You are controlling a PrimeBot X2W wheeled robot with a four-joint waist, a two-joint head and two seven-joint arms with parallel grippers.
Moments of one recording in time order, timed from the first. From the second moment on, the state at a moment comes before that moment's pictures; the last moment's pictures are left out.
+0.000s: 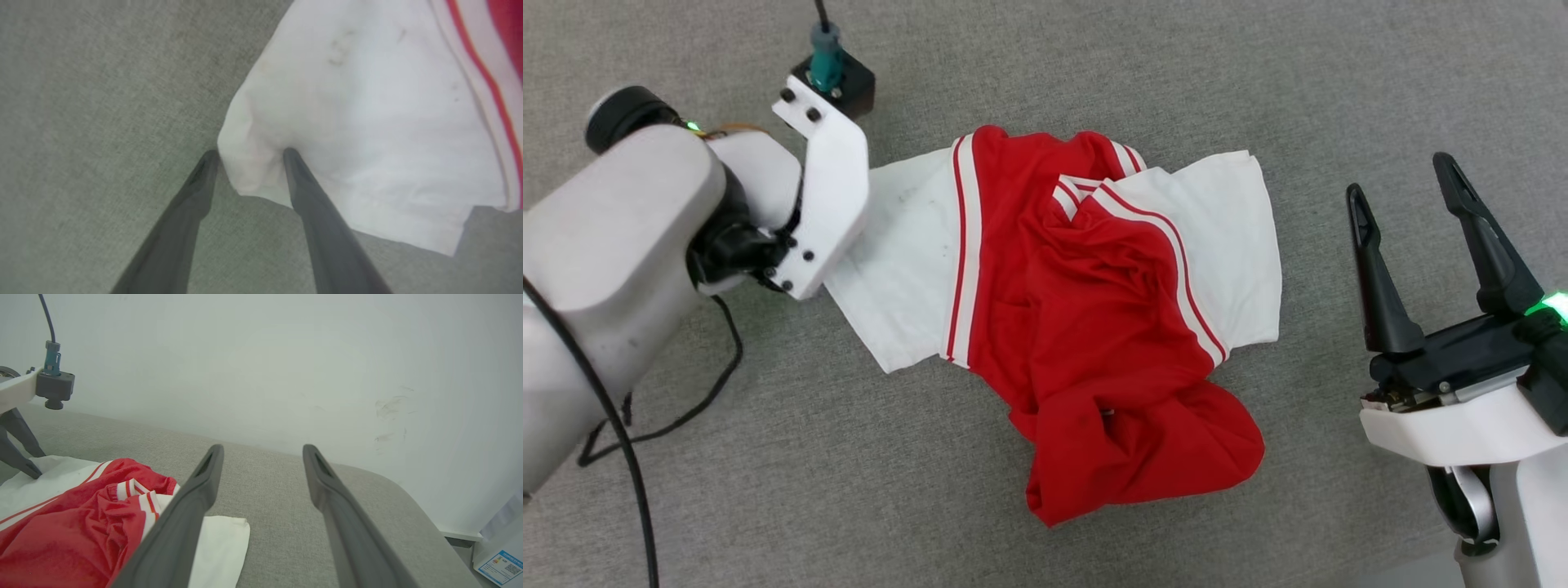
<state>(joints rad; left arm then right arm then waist) -1.24 0.67 -1.14 0.38 -0.94 -0.13 1.01 -0.27 -0.22 0.12 -0.13 0.10 0.13 -0.26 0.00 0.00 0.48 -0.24</state>
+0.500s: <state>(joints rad) -1.22 0.79 -1.25 0.41 -1.04 -0.13 0.84 -0.21 -0.22 0.05 -0.09 0.11 0.13 -0.26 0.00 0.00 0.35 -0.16</state>
